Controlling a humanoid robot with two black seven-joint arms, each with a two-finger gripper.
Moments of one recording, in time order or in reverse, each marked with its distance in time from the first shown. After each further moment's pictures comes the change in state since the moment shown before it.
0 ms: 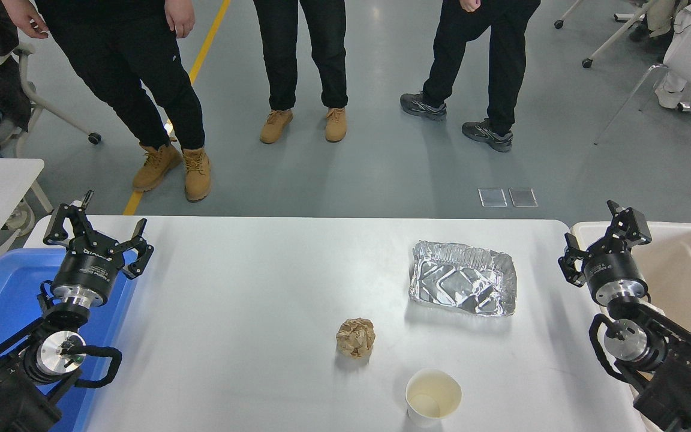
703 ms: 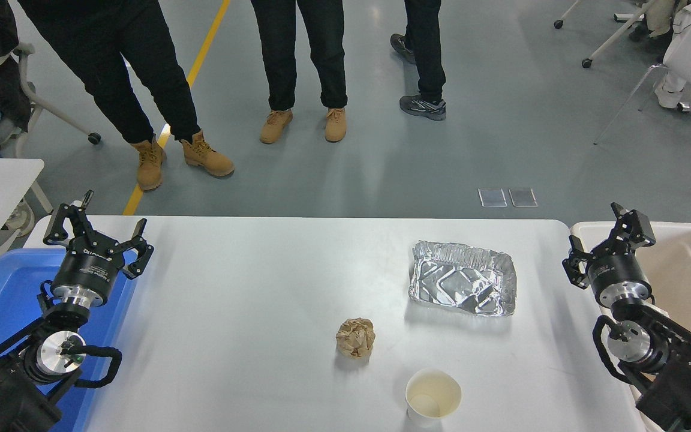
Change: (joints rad) left arm -0.001 0.000 0.000 0.000 0.000 0.000 0.000; right arm 0.009 -0.001 -0.004 -0.033 0.000 0.015 -0.002
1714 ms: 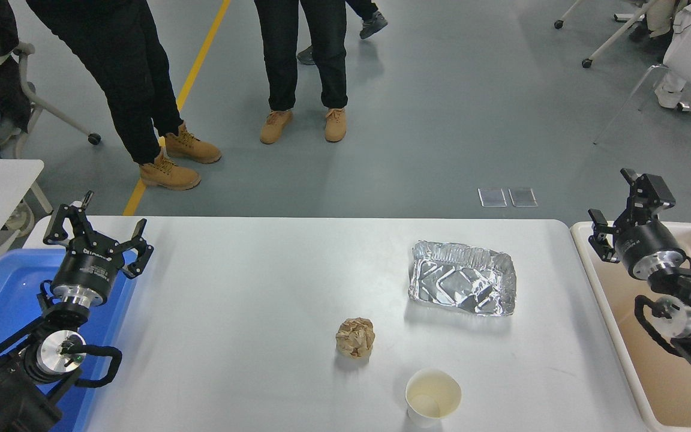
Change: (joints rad) left arm 0.000 0.000 0.000 0.000 0.000 -0.001 0.000; right arm 0.213 -0.276 -0.454 0.129 0.005 0.005 -0.004
